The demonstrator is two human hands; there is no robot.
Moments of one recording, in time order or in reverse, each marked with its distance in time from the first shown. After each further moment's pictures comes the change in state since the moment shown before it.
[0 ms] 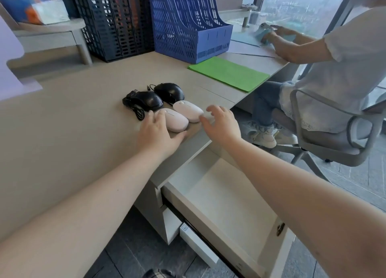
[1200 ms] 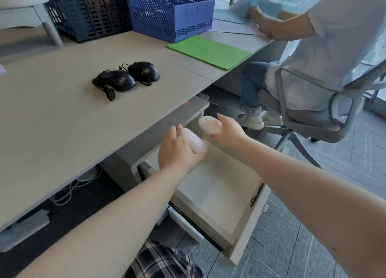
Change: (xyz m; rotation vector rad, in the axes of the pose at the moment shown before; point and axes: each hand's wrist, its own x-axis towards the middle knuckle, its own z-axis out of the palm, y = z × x) left_hand -0.080 0.072 0.084 0.014 -0.134 0.008; right_hand -0.052 0.095 -0.022 -0.020 -0.324 0.207
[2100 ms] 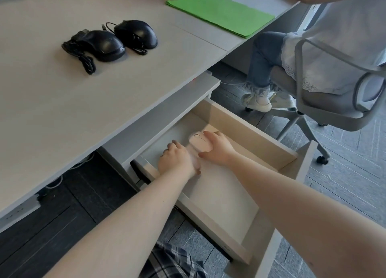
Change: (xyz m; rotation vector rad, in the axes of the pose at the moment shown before) left_hand 0.028 -0.049 0.088 0.200 -0.431 -0.240; right_hand 0.032 0.038 0.116 -0.026 -0.244 0.053
